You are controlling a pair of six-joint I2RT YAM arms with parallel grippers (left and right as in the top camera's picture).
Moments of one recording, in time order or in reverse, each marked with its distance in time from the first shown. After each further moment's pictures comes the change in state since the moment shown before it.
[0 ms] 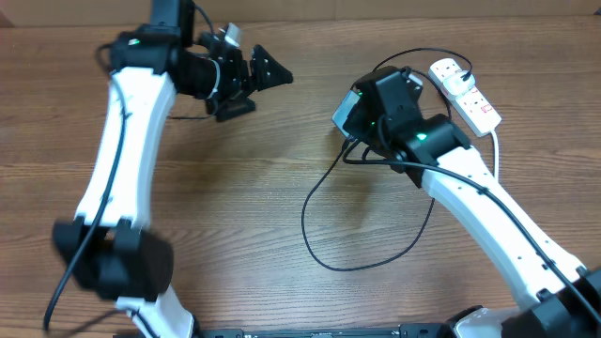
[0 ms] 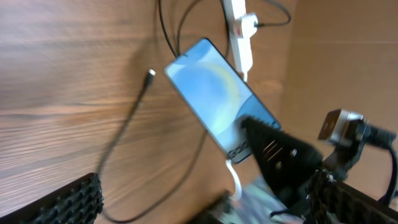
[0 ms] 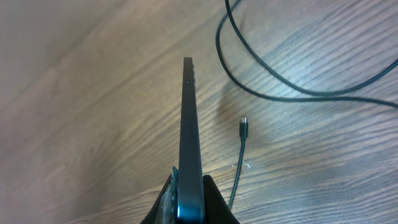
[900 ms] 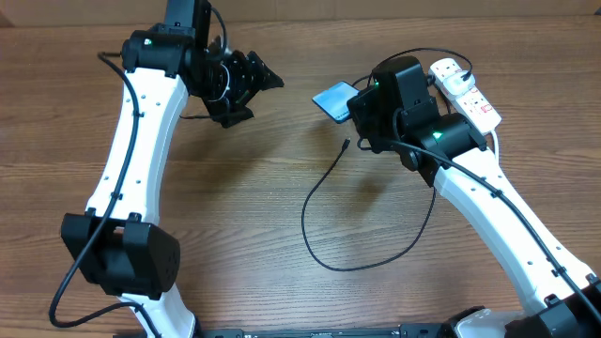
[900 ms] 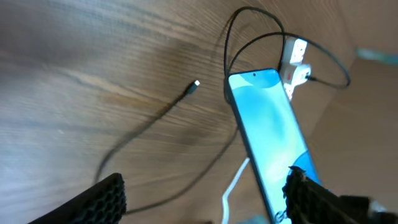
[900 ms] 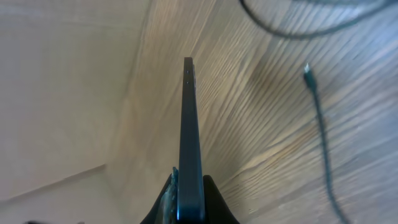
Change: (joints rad) left arm -0.053 0.061 0.007 -0.003 -0.182 -0.410; right arm -0.041 -0.017 0.000 0.085 -0.200 0.520
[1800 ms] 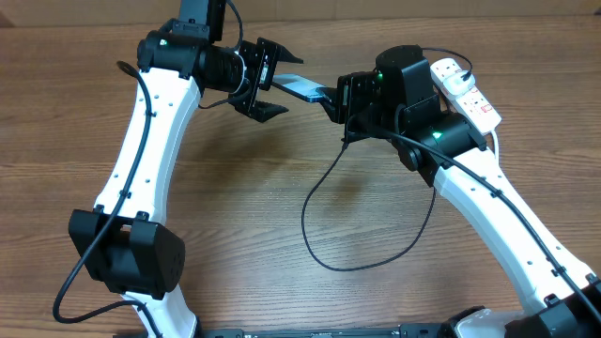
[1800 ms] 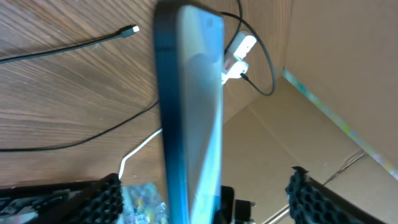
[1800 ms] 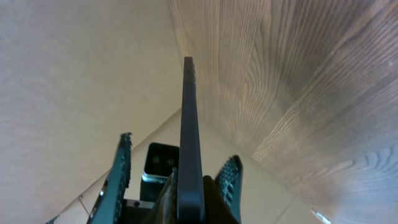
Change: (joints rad) left arm -0.046 0.007 0.000 0.152 0.178 -0.562; right arm 0.000 0.000 0.000 0.212 -0.322 0.483
